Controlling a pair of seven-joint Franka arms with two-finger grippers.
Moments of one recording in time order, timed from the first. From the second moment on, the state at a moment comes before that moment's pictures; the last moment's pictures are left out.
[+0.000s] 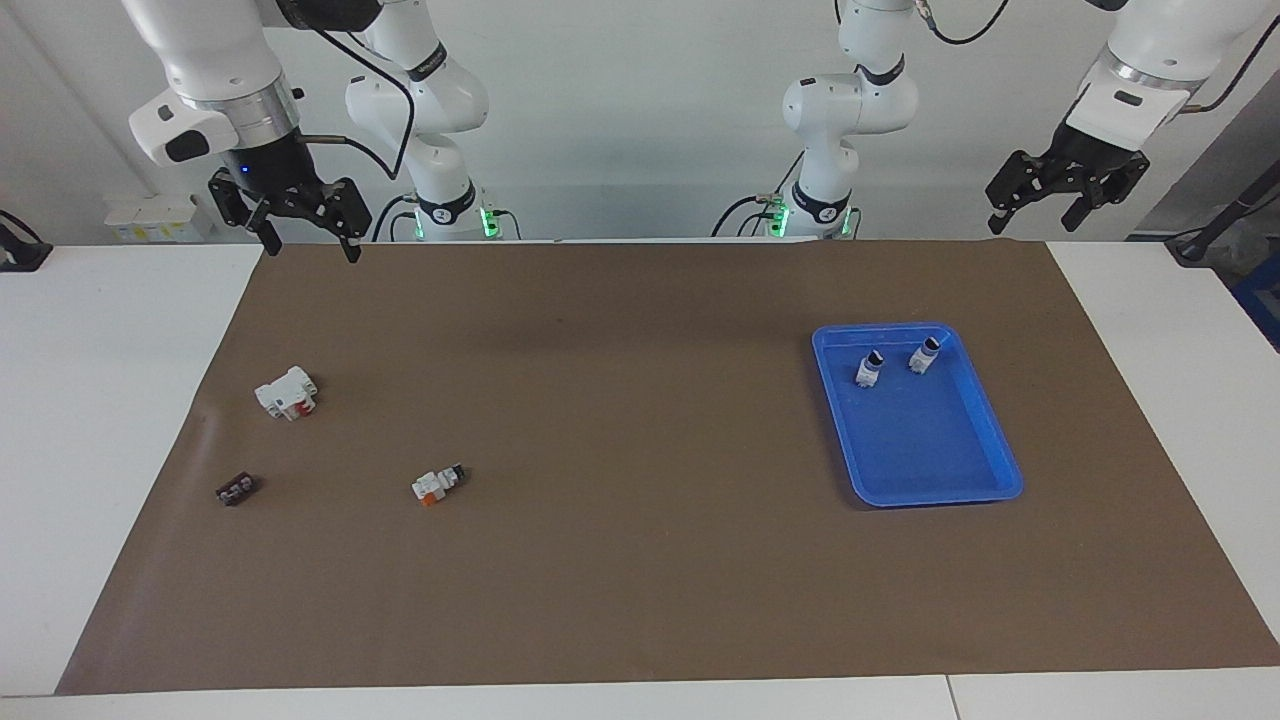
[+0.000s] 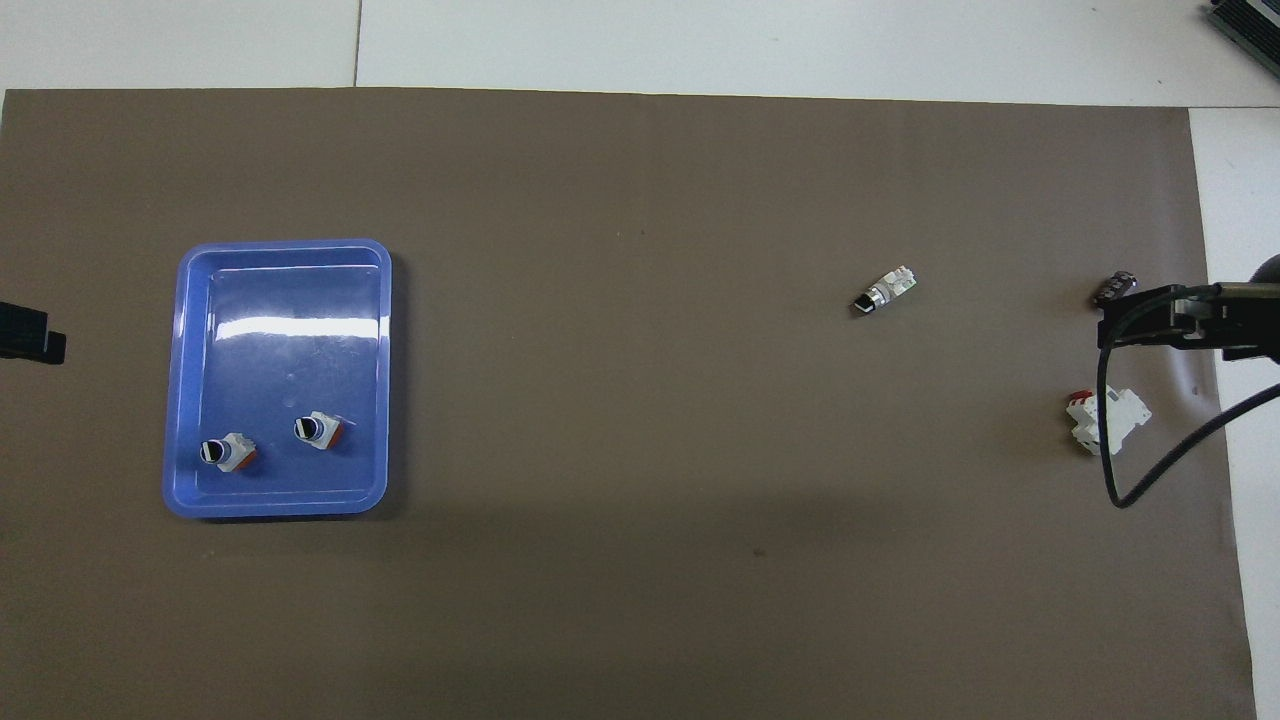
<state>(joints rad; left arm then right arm) -0.03 -0.05 0.04 -1.51 0.00 1.44 0.04 0.03 -0.08 0.01 -1.61 -0.04 1.57 0.15</state>
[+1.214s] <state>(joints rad) -0.03 -0.05 0.04 -1.51 0.00 1.44 0.04 0.03 -0.09 0.01 -1.63 -0.04 1.63 0.18</state>
